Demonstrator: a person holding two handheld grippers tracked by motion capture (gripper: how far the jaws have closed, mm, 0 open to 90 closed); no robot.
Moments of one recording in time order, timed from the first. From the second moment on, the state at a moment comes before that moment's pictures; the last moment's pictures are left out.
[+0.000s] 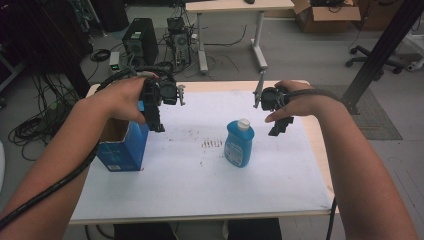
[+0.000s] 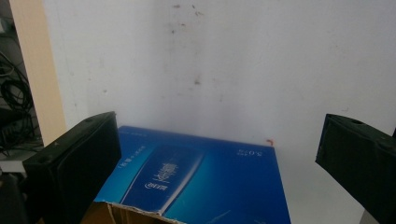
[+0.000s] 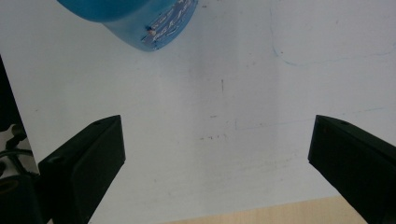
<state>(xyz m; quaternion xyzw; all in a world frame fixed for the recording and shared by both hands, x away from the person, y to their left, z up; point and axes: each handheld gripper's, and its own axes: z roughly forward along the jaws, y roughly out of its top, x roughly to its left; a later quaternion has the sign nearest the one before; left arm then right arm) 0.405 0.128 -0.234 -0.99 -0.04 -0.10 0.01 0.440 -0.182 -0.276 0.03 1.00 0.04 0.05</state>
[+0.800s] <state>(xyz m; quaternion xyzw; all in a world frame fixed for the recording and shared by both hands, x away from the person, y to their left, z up) 0.402 0.134 -0.242 -0.99 -0.04 -0.10 0.01 0.411 -0.195 -0.295 0.04 1.00 0.07 0.01</state>
